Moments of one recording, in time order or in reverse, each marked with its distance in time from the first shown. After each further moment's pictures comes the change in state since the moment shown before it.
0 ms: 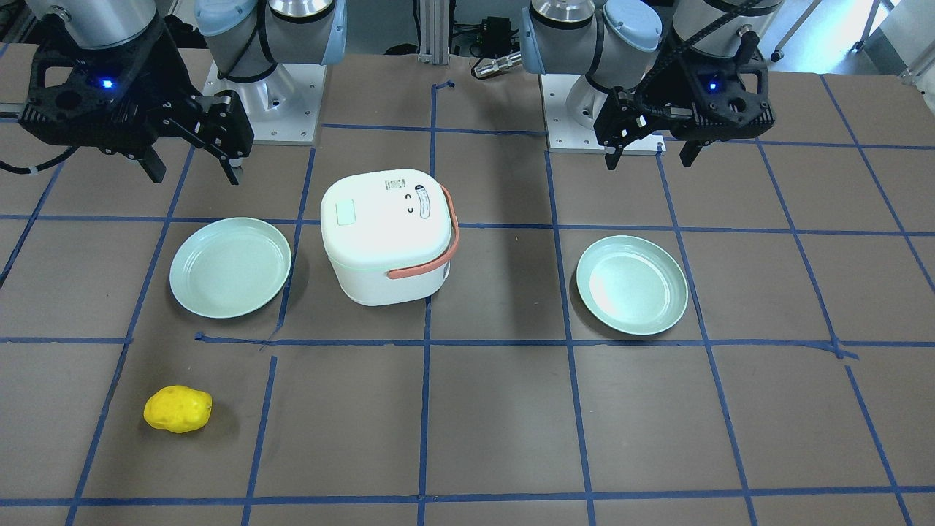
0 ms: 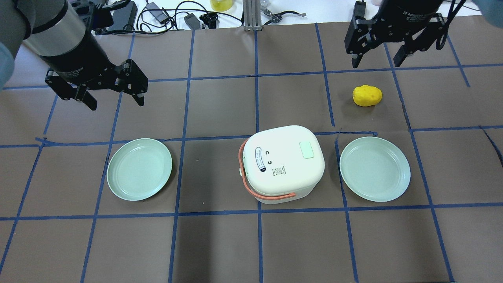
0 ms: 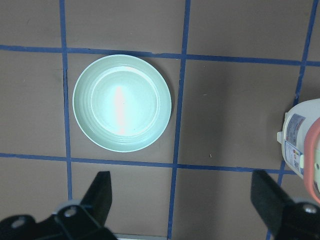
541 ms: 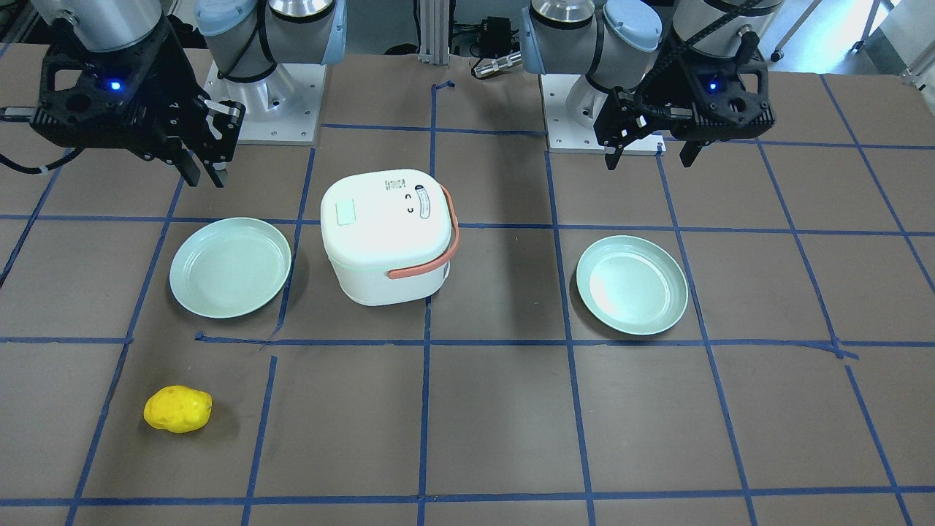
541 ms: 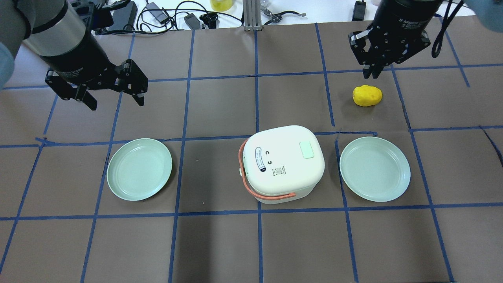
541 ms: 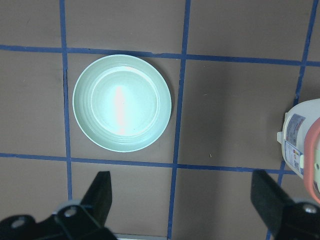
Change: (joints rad) left arm 0.000 0.000 0.000 0.000 0.000 0.000; right arm 0.009 -0.004 0.033 0.037 0.025 -0.004
